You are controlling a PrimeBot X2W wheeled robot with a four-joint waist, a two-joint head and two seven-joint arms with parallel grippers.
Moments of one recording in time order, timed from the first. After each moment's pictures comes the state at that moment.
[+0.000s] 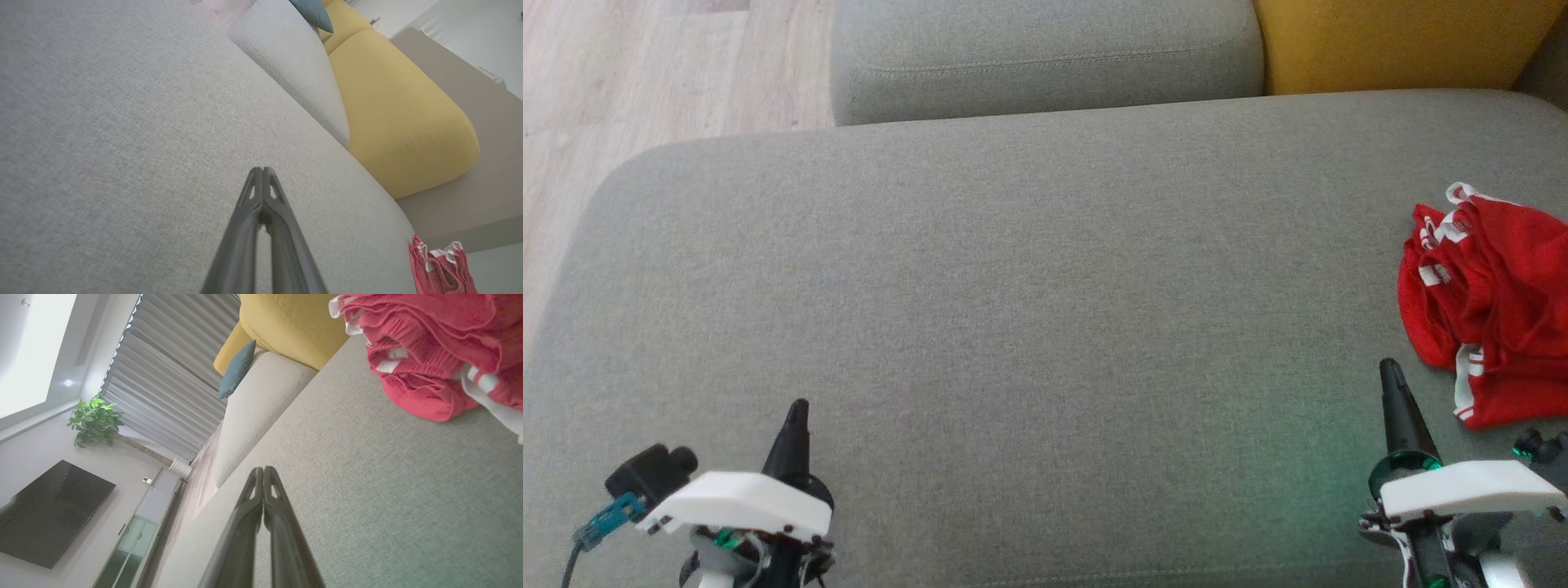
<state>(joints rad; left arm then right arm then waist) 0.01 0.16 -0.20 0.22 -0.96 0.10 -0.08 0.04 -0.05 -0.01 0.16 0.94 0.13 0.04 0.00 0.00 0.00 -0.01</state>
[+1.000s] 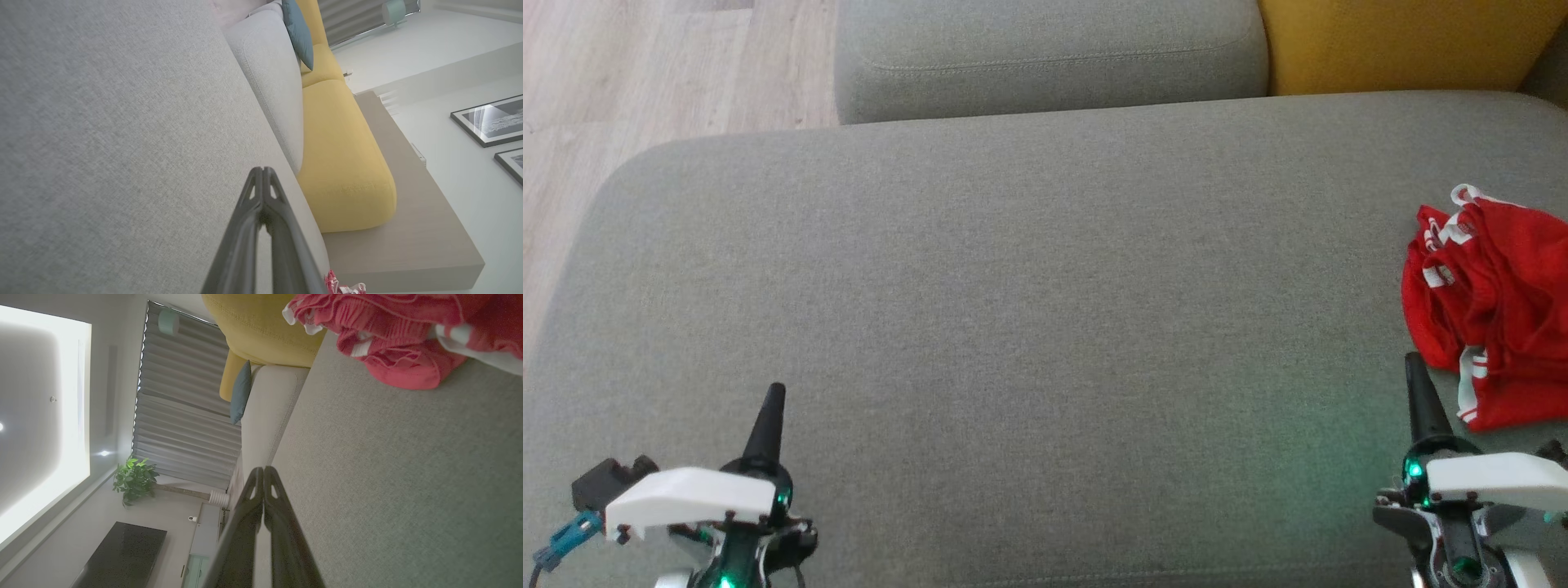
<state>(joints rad) -0.01 0.12 -0.08 0.24 -1.28 -0.01 0.00 0.00 -0.06 -0.05 0.21 1.28 0.13 0.05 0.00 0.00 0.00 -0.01</state>
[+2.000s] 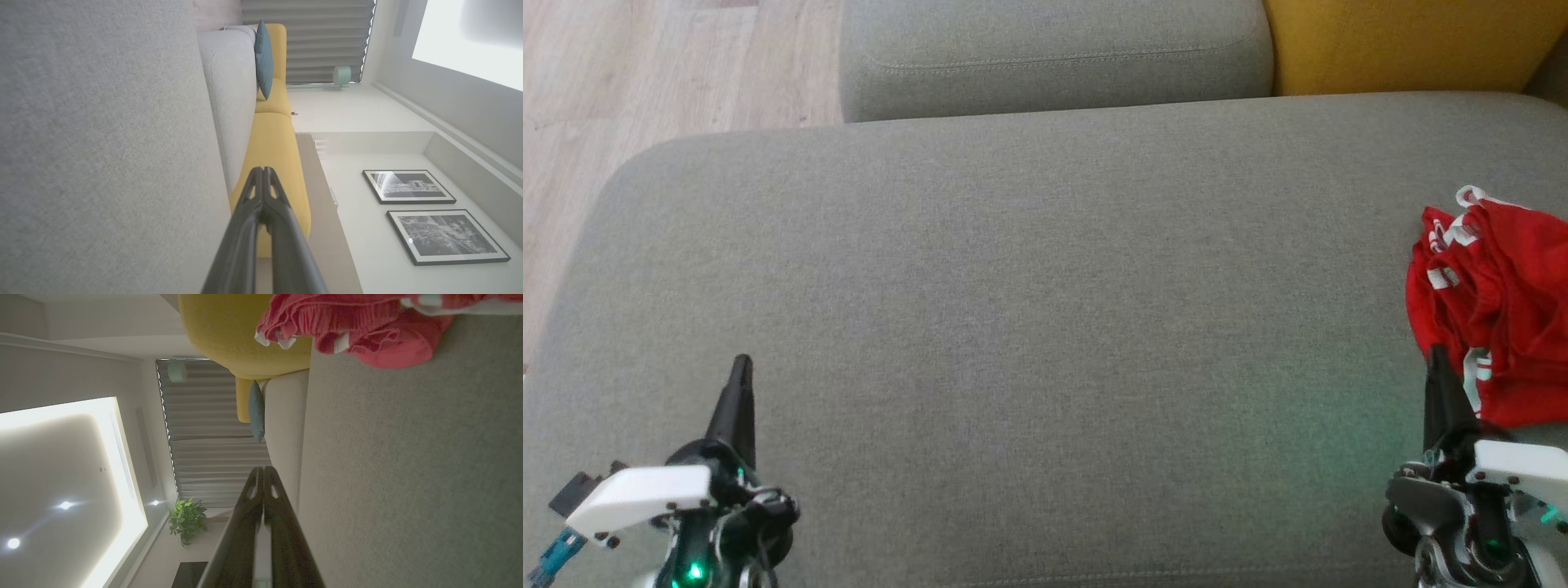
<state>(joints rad) -0.05 0.07 0.03 0.27 -1.60 -0.12 0.08 -0.05 -0.06 -0.09 0.27 1.60 0.13 0.08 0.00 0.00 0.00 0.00</state>
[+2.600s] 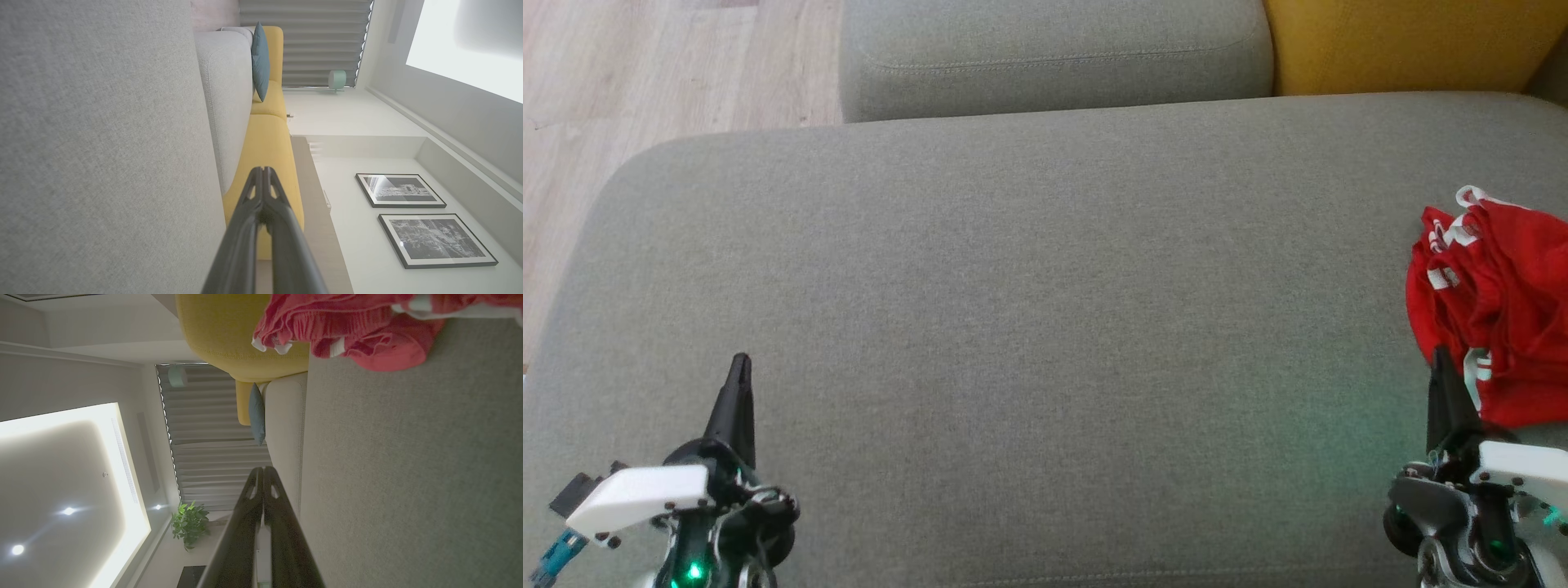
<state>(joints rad) -0.05 0.06 0.05 0.27 -1.63 -0.12 0.09 -0.05 -0.06 -0.10 0.27 1.63 0.13 0.08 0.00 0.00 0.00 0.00</state>
